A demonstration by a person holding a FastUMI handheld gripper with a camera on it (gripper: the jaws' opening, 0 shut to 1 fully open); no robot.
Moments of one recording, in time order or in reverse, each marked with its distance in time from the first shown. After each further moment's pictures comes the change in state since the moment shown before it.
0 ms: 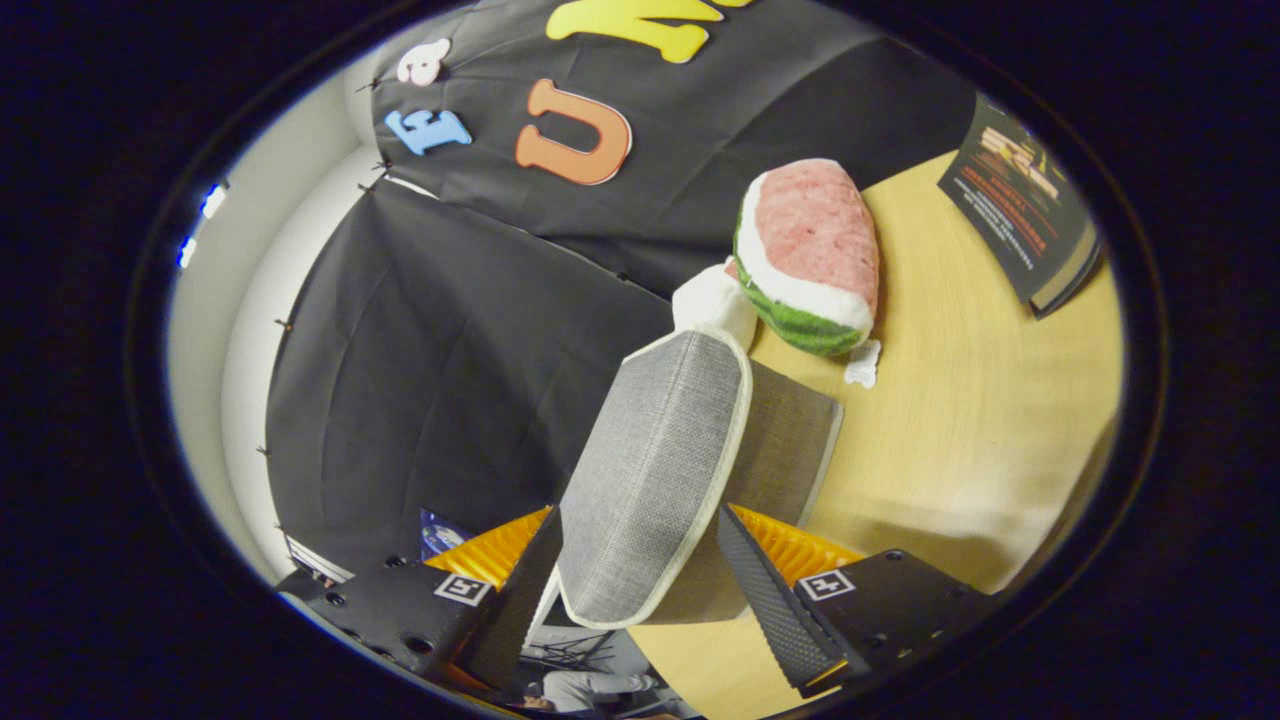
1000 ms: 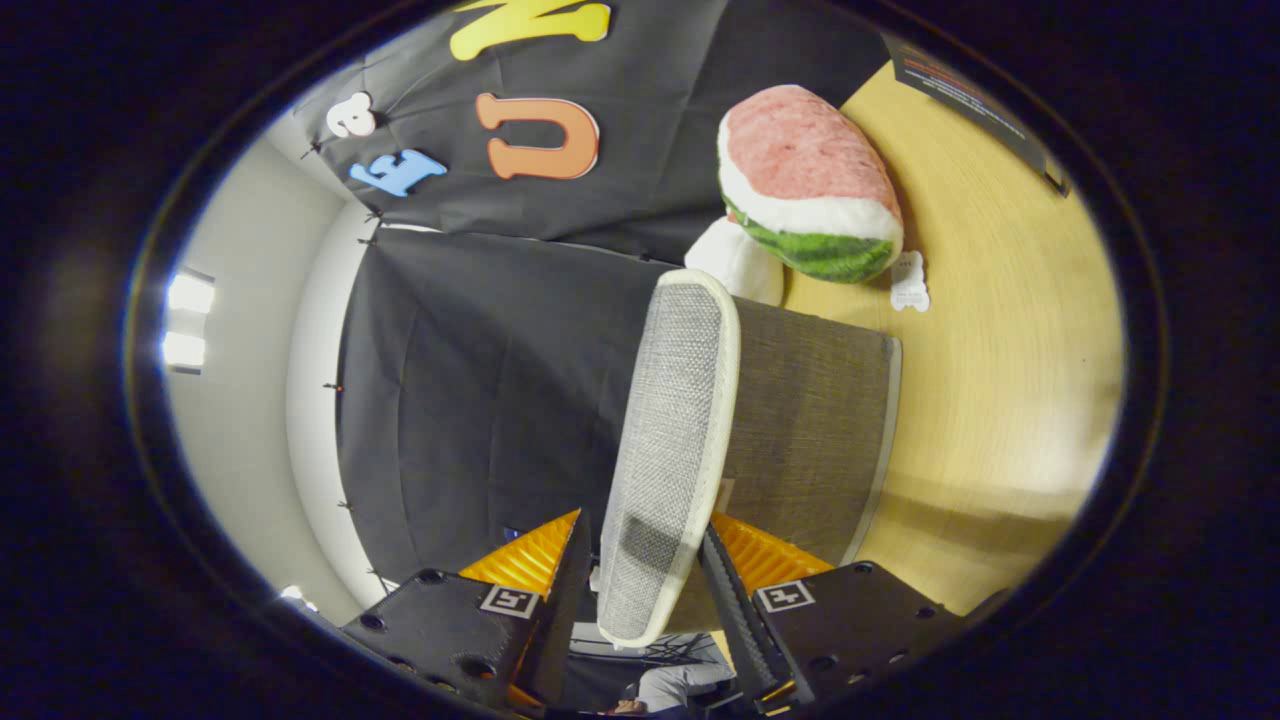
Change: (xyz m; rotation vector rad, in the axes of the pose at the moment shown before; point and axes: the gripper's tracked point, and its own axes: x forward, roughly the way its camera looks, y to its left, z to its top) arm 0.016 0.021 -0.006 0.149 0.036 0.212
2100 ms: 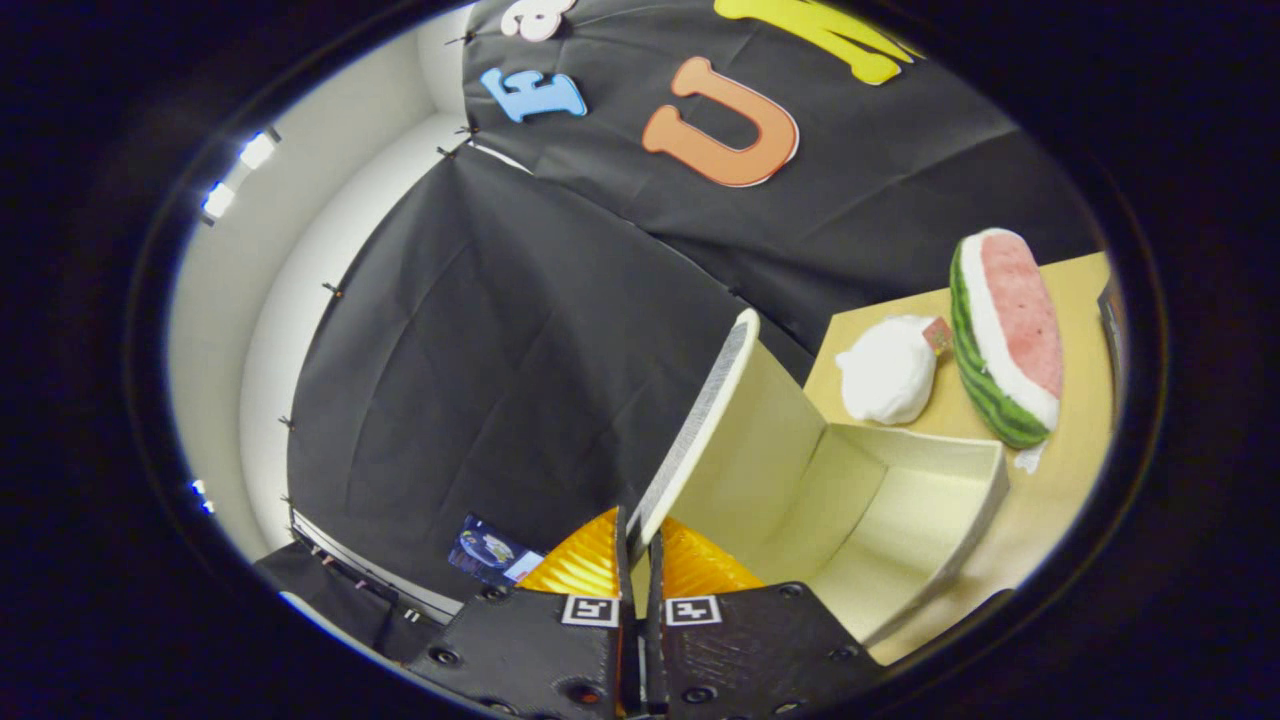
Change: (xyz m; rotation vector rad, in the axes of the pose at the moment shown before) arm 0.106 0.177 0.035 -0.362 -0.029 -0.130
